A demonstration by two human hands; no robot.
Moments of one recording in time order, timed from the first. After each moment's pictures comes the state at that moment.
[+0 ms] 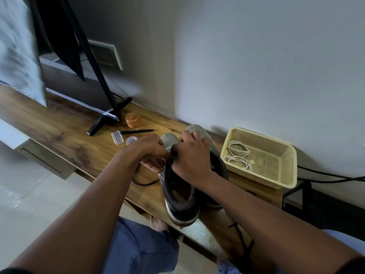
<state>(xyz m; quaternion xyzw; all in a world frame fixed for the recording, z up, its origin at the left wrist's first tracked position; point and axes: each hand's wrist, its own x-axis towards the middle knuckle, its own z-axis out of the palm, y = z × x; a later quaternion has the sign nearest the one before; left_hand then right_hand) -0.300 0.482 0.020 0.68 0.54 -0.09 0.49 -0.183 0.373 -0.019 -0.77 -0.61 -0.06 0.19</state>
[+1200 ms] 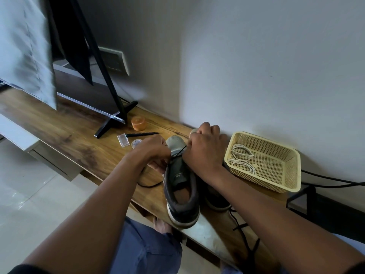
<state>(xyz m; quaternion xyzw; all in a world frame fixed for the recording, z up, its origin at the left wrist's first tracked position) -0.304 0.478 0.022 0.68 0.56 -0.02 0.48 -0.167 0.383 -0.003 -0.82 -0.53 -0.09 0.19</state>
